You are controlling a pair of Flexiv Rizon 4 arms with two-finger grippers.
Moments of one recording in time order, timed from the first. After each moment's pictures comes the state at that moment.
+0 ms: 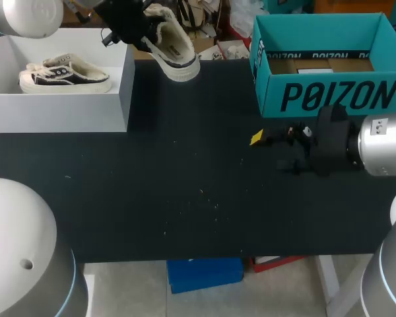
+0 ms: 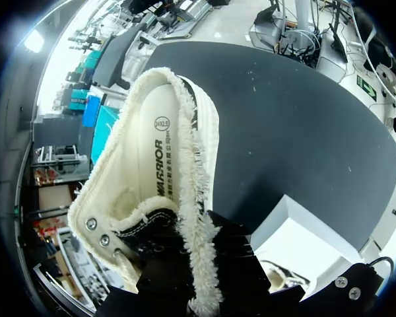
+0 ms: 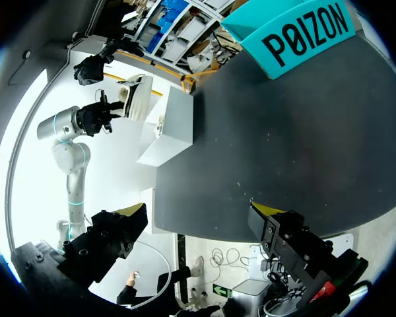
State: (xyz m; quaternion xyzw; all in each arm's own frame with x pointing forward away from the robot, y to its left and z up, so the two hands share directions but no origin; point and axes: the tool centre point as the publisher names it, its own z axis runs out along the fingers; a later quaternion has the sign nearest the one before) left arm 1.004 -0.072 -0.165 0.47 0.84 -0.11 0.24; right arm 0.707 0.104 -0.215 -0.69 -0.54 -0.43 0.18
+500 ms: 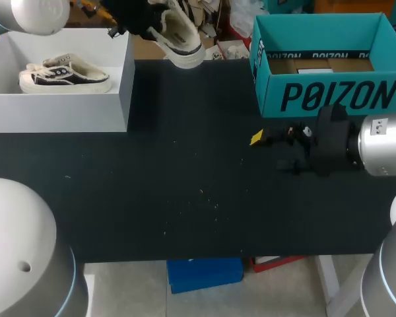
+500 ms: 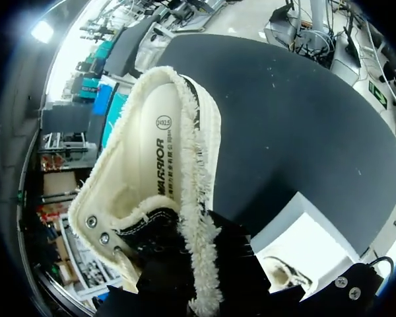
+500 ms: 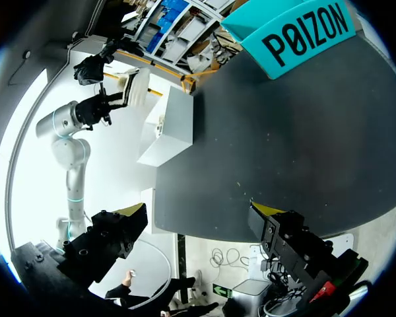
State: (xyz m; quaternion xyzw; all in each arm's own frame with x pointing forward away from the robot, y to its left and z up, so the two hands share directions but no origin) left arm 1.031 -0.083 -0.144 0.43 0.85 -0.12 0.27; right arm 0.707 0.104 -0.215 -0.69 -0.54 -0.43 0.18
